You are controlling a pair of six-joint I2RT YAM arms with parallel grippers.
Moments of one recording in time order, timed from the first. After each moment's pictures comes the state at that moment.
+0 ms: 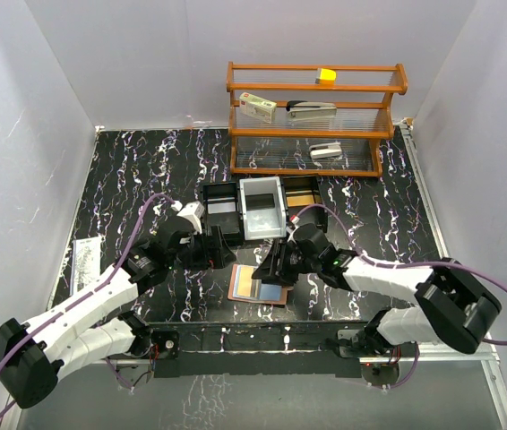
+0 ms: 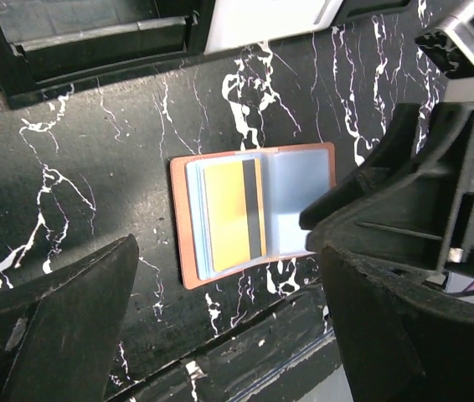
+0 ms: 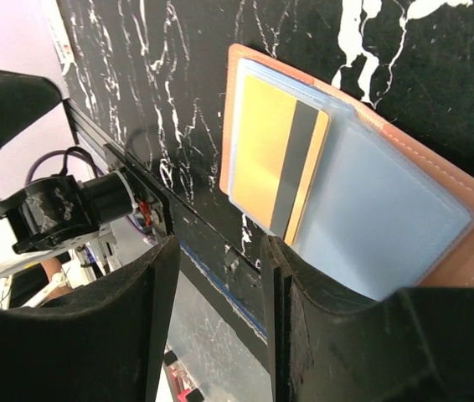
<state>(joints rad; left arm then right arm) -0.71 0.93 0.62 -0.40 0.05 -0.70 0.77 1.28 0.49 0.14 -0.37 1.09</state>
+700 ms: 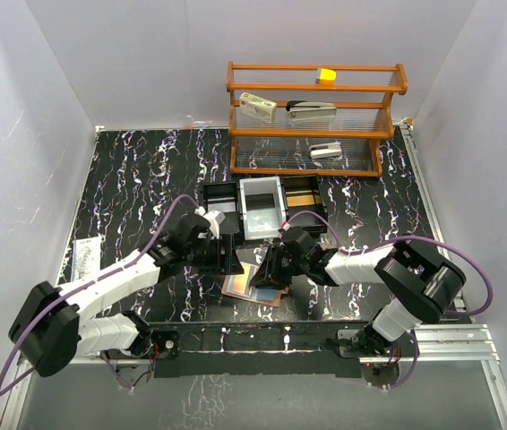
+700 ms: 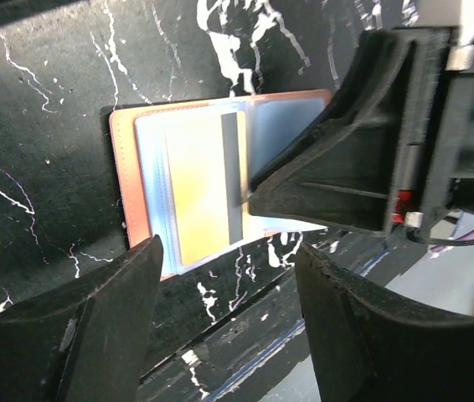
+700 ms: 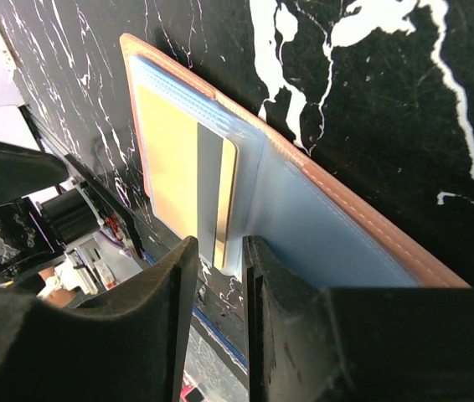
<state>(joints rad) -0.71 1.13 0.62 -0.31 0.26 -0.66 0.79 1.54 0.51 0.26 -0.39 1.11</state>
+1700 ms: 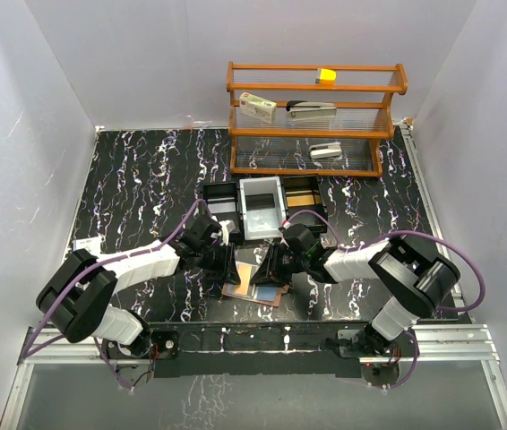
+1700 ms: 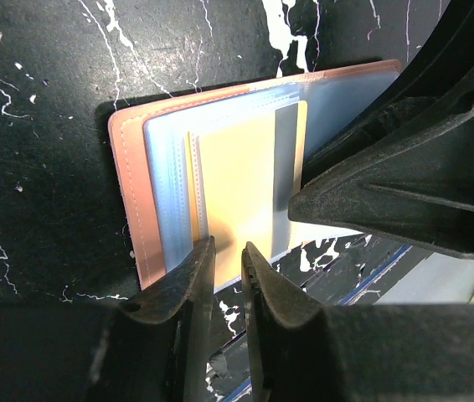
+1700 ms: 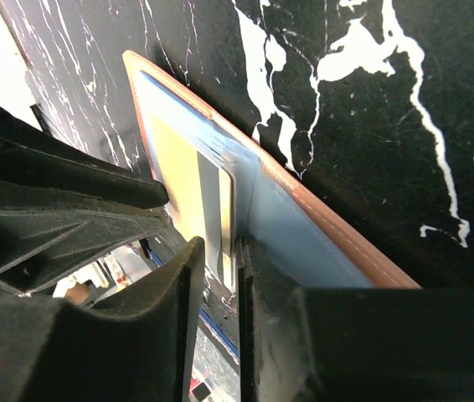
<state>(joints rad) -0.70 1.42 0.62 -0.23 0.37 -0.63 0.76 1.59 0.52 0.31 -0.45 1.11</state>
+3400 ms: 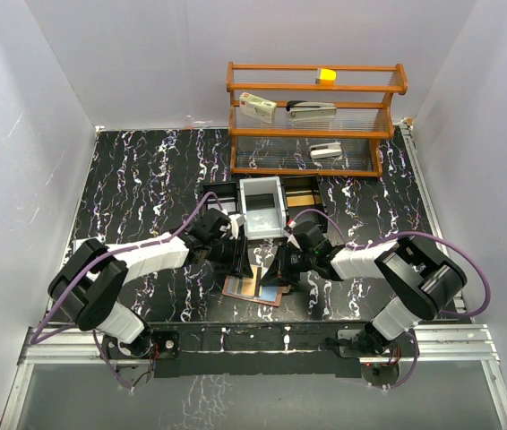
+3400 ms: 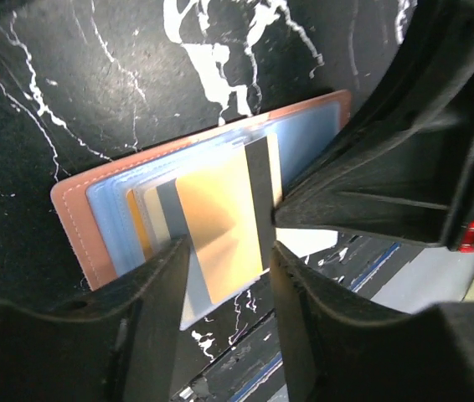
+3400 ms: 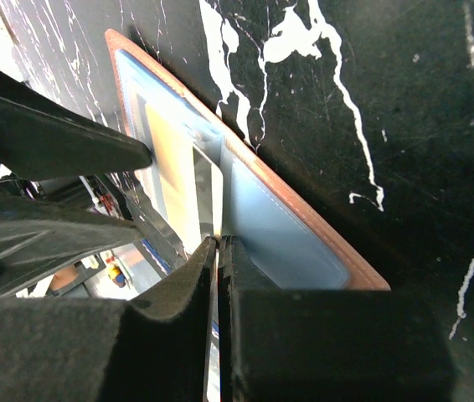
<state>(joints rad) -0.72 1.49 0.72 -0.20 0.40 -0.61 0.67 1.56 0.49 0.25 -0.55 0.99</state>
